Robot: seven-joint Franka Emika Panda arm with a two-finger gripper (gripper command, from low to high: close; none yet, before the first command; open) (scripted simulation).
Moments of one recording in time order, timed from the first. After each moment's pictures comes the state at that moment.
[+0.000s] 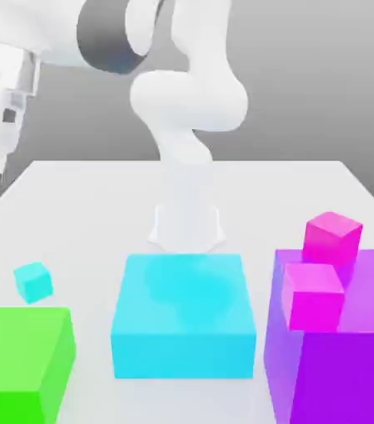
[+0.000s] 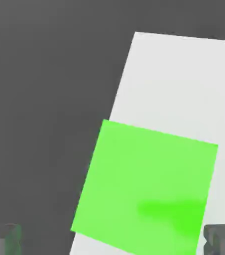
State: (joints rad) arm -0.57 -0.29 -0.05 -2.64 0.00 2.64 1.70
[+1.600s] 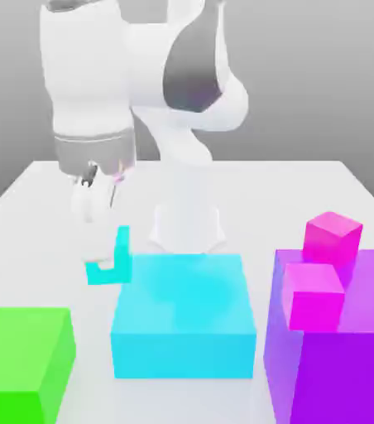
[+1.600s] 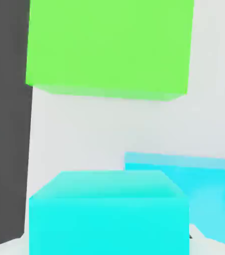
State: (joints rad) arm -0.35 -0.28 0.28 -2.51 0.14 2.26 1.91
